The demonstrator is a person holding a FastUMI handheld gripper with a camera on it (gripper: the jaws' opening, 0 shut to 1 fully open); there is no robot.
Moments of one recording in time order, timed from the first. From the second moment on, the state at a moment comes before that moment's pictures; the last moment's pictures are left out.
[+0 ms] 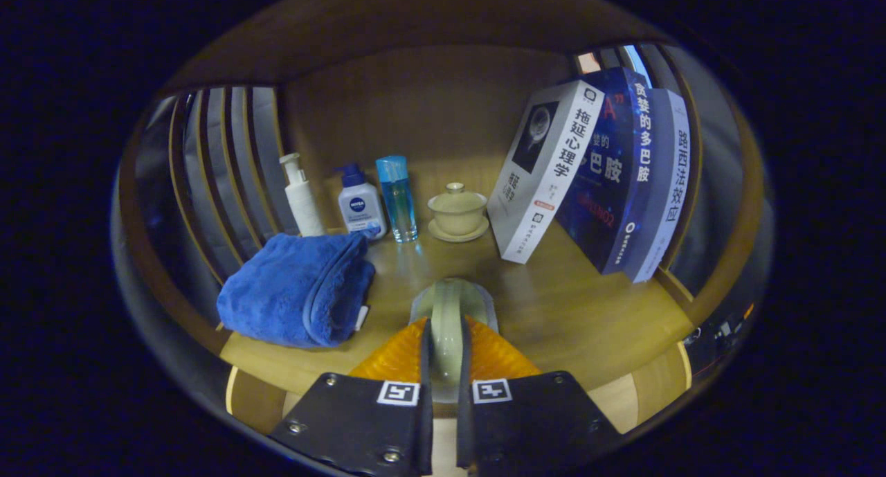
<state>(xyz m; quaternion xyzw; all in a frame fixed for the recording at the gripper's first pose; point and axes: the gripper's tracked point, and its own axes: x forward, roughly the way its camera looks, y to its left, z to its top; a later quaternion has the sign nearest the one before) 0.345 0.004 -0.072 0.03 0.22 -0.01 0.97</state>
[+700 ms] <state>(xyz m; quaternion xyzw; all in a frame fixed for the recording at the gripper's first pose) 0.379 0.010 -0.067 0.03 0.19 -0.03 0.98</state>
